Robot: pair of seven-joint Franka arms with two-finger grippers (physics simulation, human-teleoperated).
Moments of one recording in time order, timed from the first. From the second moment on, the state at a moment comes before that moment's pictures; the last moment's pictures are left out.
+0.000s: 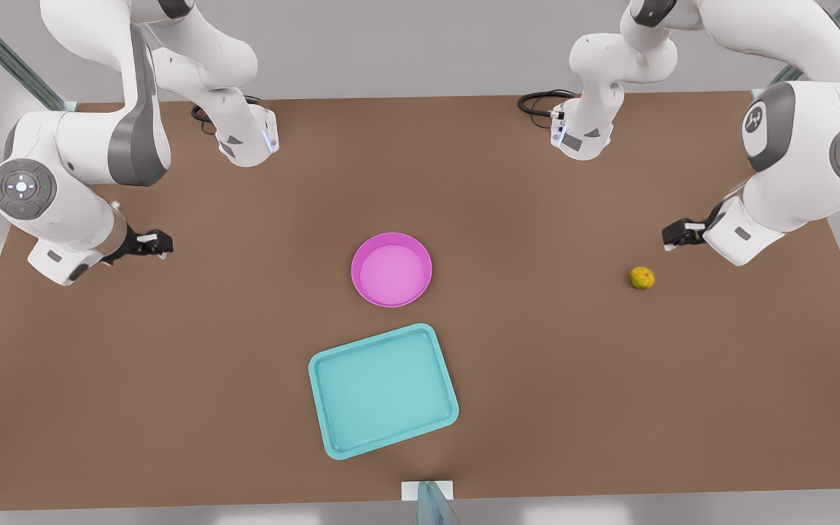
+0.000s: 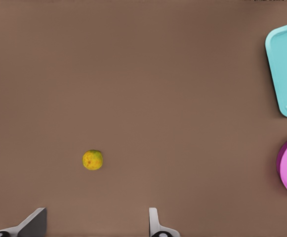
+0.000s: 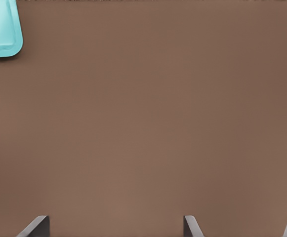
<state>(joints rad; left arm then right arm) -0.11 0.24 0.05 -1.25 -0.01 1.36 -0.03 0.12 0.15 -0.04 -1.50 -0.15 1.48 -0.11</state>
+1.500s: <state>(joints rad) -0.07 0.49 0.22 -2.15 -0.04 2.28 0.28 0.11 0.18 -0.04 -1.50 -0.15 1.52 -0.15</state>
